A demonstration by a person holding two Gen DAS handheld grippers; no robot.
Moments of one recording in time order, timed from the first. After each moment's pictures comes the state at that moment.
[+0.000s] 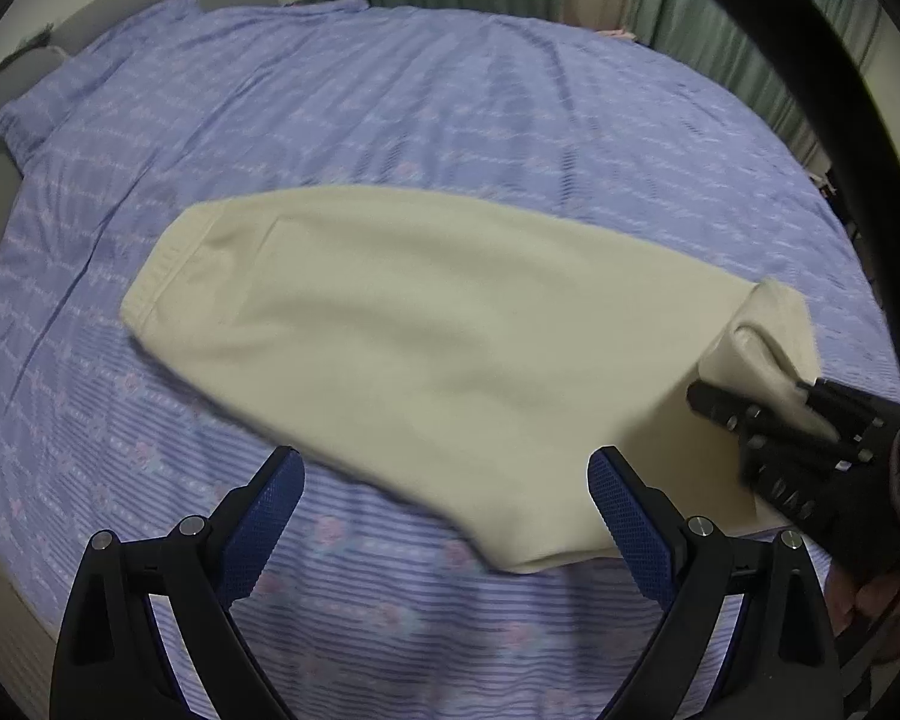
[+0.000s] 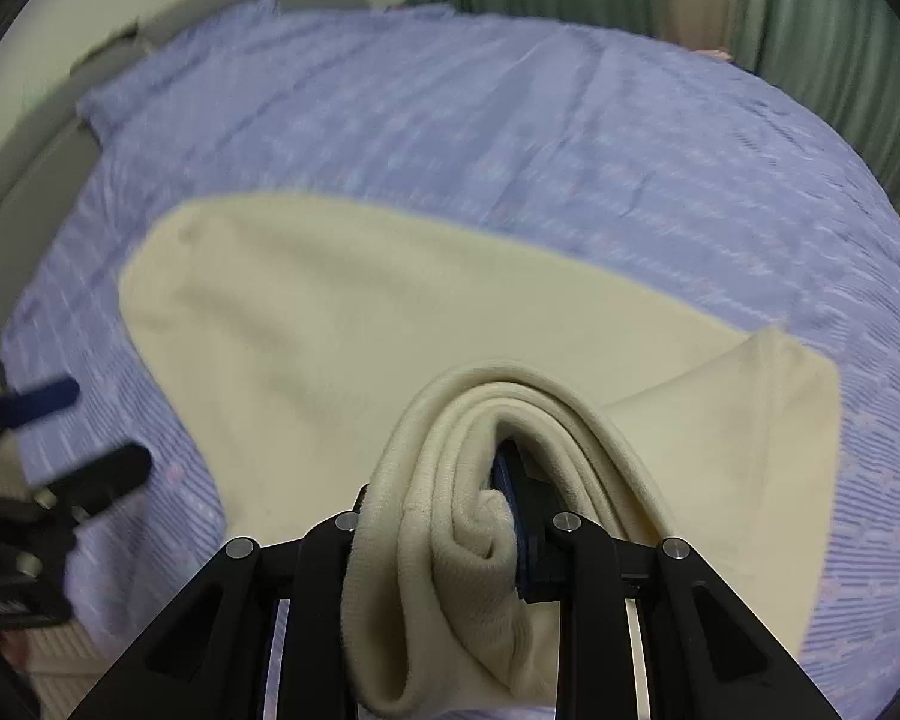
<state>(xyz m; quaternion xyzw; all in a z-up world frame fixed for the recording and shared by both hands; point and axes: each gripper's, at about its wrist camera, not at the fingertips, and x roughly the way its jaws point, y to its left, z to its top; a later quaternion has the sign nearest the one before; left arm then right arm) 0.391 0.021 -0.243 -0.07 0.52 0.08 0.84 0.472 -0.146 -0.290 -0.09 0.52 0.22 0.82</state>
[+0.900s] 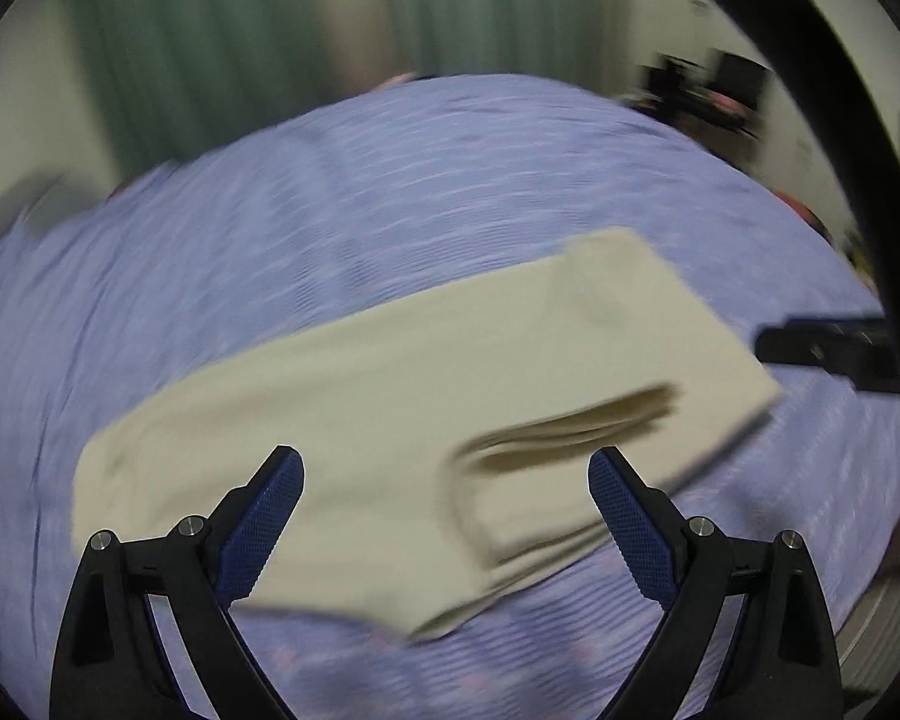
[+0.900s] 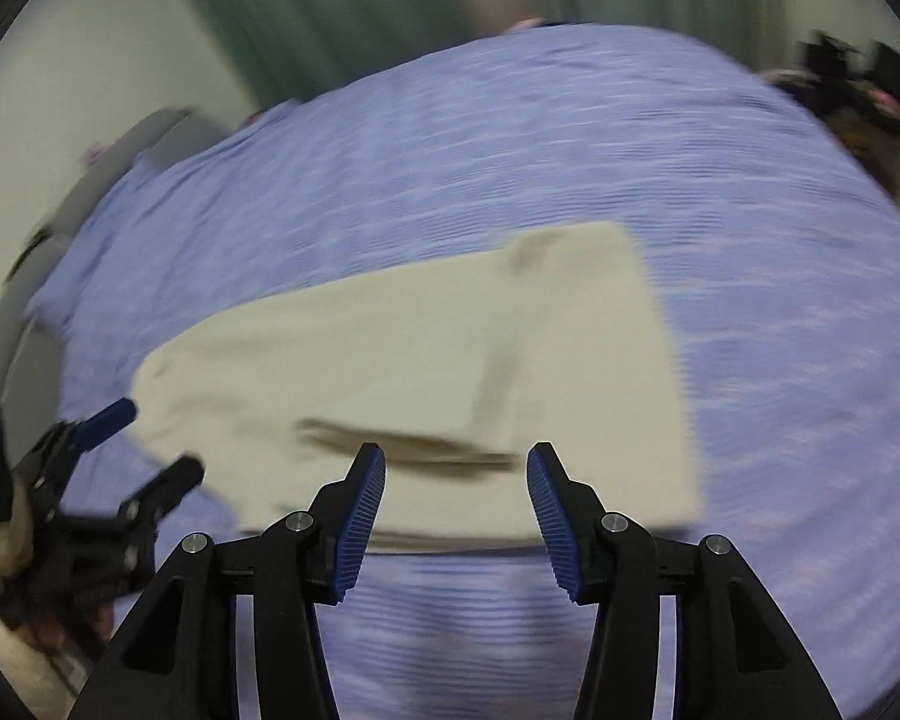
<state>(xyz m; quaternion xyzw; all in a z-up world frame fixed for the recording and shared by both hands) 0.384 -0.105 -0.219 0.13 0.42 -0.14 0.89 0.379 -0.304 -0.241 0.12 0.49 0.07 0.86</state>
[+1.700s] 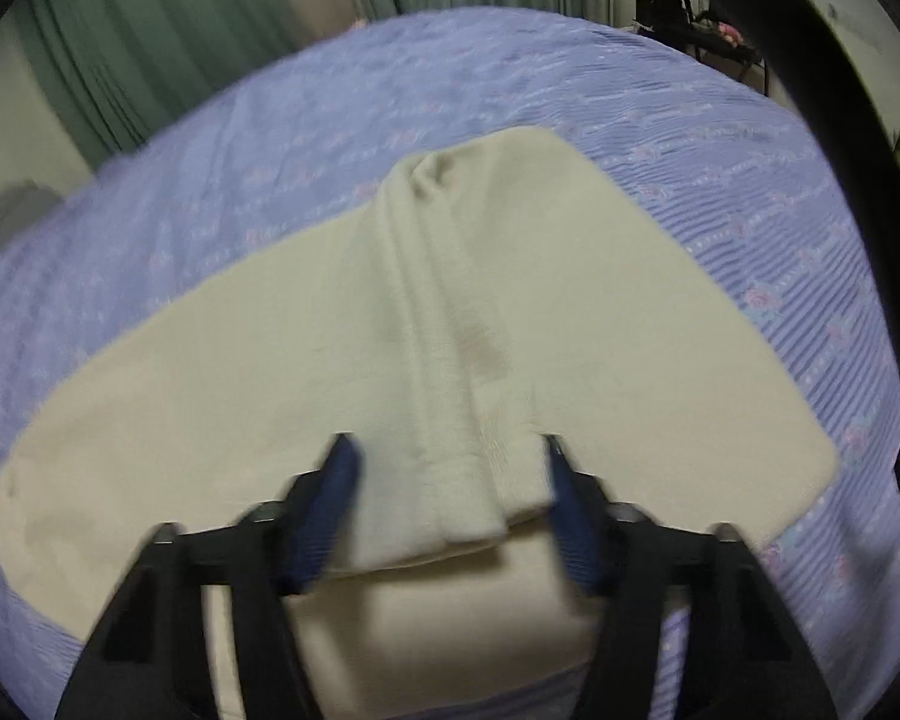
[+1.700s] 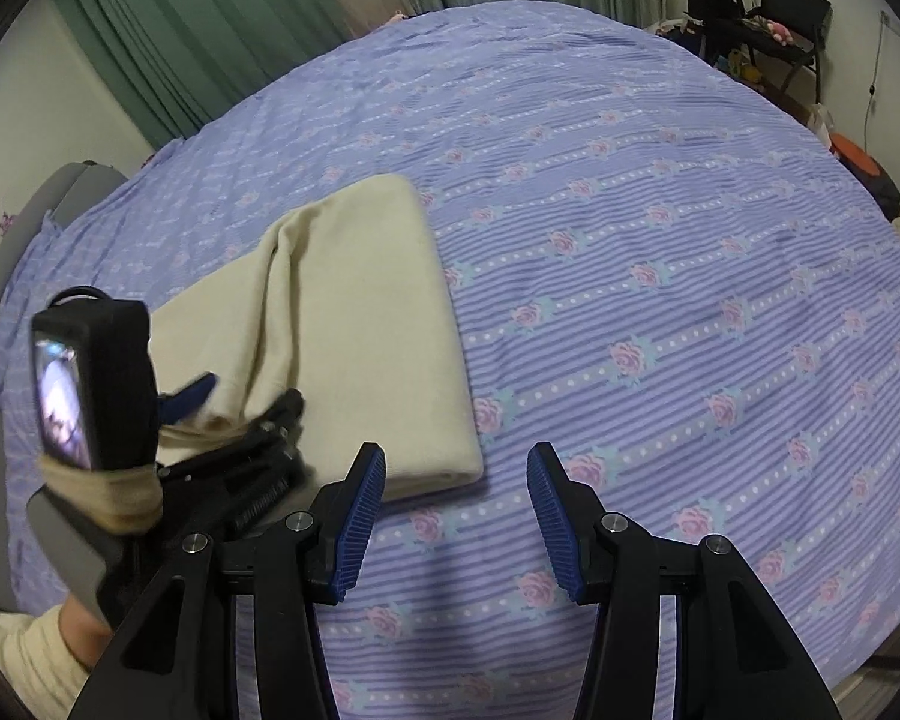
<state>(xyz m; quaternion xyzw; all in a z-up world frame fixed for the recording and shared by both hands) 0.447 -0.238 -0.323 0.13 0.49 -0.11 0.85 0.356 -0.402 -0.293 0.16 0.50 -0.01 0.85</state>
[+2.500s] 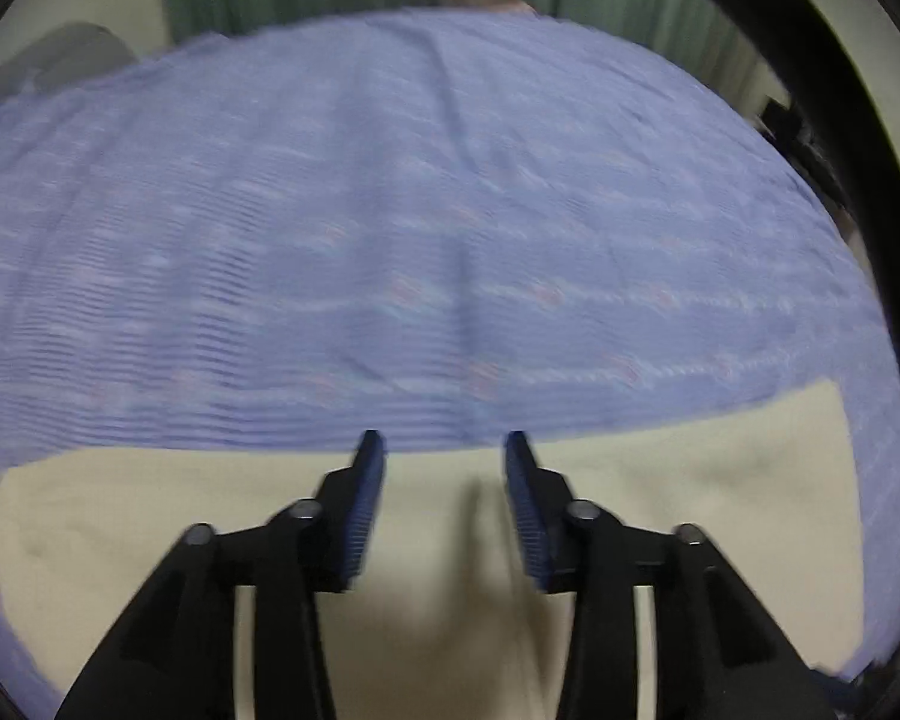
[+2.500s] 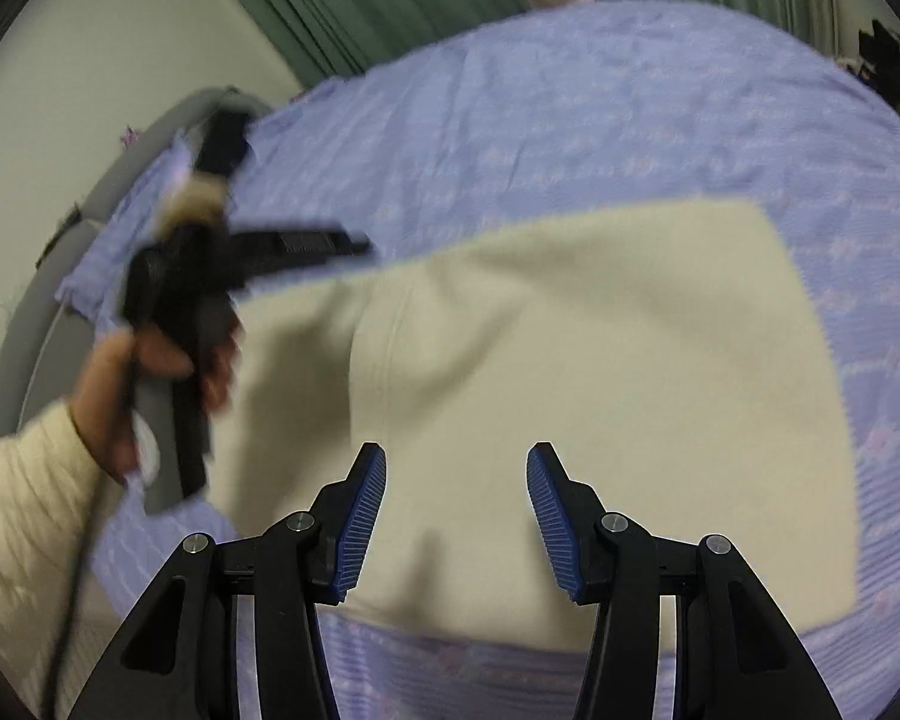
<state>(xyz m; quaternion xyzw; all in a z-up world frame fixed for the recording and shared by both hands) 0.591 -0.033 -0.290 -0.02 0.51 -0.04 0.86 0.443 -0.231 -0.301 0.13 0.51 0.17 0.83</state>
